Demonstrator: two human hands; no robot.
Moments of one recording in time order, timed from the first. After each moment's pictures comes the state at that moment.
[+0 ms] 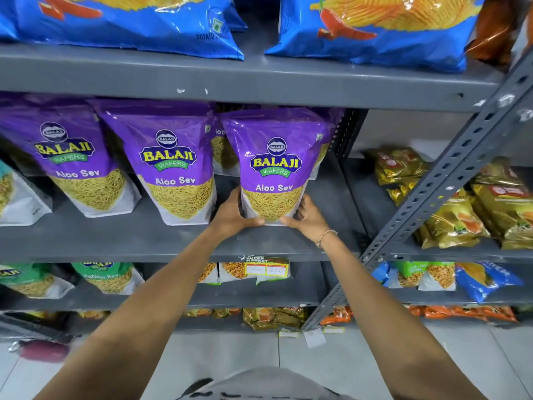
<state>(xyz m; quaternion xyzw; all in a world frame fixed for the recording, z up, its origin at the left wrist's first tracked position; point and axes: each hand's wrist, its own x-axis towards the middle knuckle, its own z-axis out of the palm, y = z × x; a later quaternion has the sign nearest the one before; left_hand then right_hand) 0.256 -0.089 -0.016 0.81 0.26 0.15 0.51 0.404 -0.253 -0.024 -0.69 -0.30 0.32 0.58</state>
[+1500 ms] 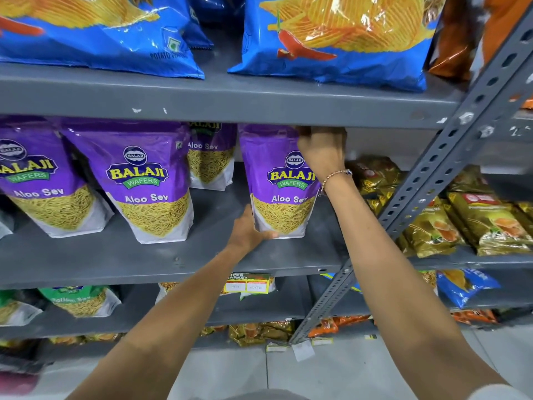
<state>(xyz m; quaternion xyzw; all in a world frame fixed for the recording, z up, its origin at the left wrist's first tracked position) 0.318 -0.146 -0.021 0.79 0.27 0.17 0.52 0.420 -0.242 0.182 -0.84 -0.36 -0.22 0.35</state>
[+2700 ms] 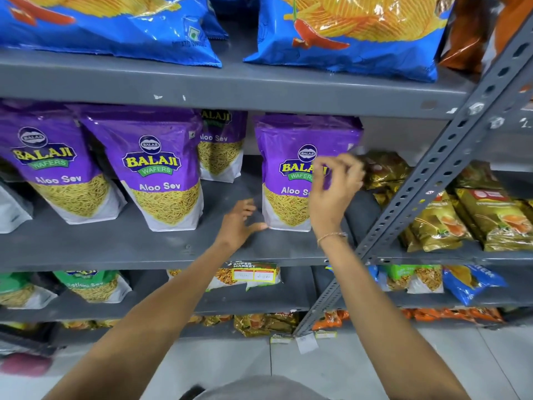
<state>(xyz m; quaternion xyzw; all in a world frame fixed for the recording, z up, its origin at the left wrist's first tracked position) 0.282 -0.126 -0.026 0.79 0.27 0.19 0.52 0.379 -0.274 0.088 -0.69 -0.30 -0.38 0.54</state>
